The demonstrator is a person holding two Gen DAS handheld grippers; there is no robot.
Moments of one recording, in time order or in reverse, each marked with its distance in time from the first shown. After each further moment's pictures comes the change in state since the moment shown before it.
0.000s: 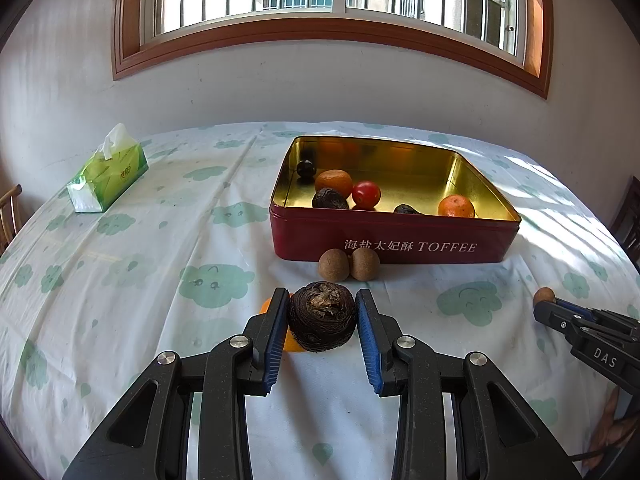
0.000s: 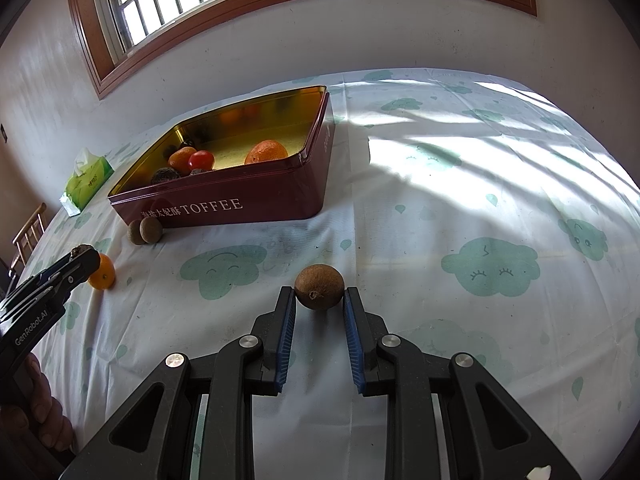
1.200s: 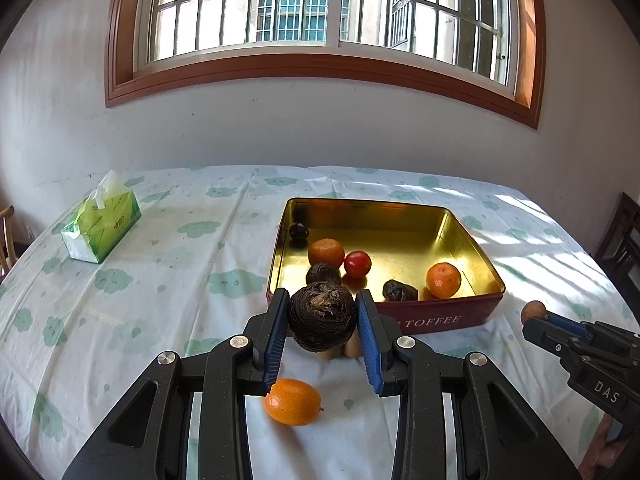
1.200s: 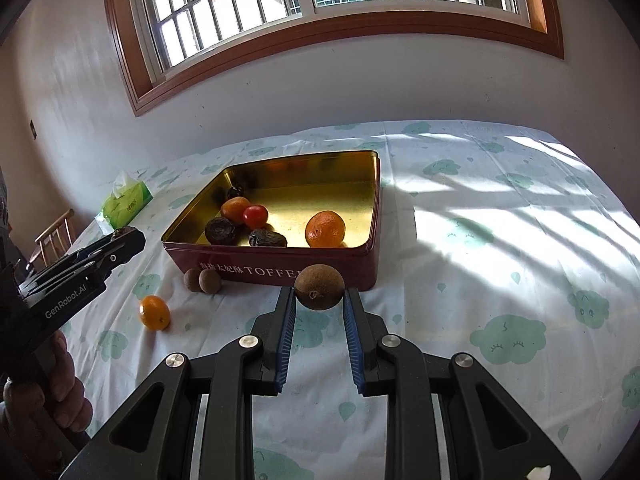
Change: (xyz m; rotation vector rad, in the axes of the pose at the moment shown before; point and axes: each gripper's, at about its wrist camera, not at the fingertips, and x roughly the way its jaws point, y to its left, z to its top) left arm -0.012 0.003 0.055 -0.002 -0.097 -0.037; right arm -0.031 0.034 0.044 -0.083 -0.116 0.087
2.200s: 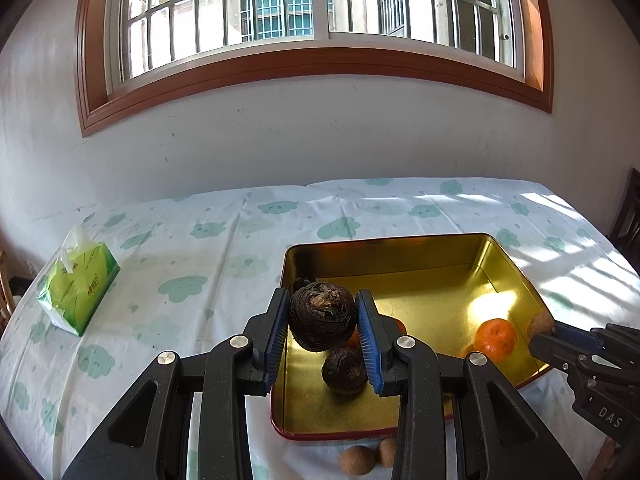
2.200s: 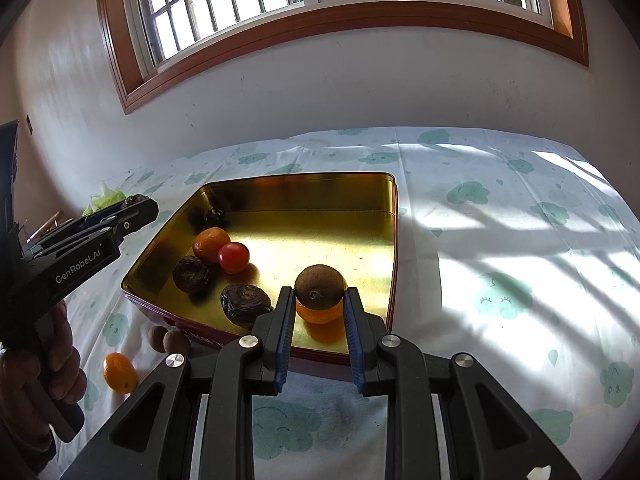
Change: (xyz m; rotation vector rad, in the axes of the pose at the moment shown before) left arm 0.085 0.004 0.052 0.097 0.012 0.029; right arm 0.073 -0.006 0.040 -0.016 0.030 0.000
